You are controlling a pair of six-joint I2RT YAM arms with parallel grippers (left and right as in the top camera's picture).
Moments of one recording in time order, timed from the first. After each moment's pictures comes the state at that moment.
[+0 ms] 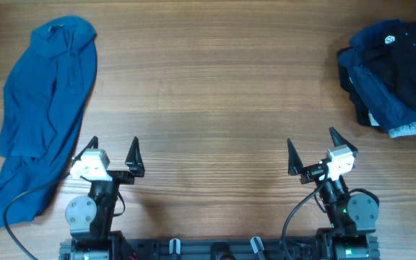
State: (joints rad) left arm 0.06 0.01 0.01 -0.06 0.16 -0.19; right arm 0.02 0.02 0.01 0.01 -0.22 -0.06
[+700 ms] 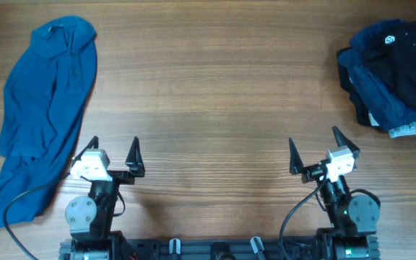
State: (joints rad) left arm 0.06 0.01 0.01 -0.06 0.17 -0.19; right arm 0.02 0.02 0.01 0.05 -0.22 -0.12
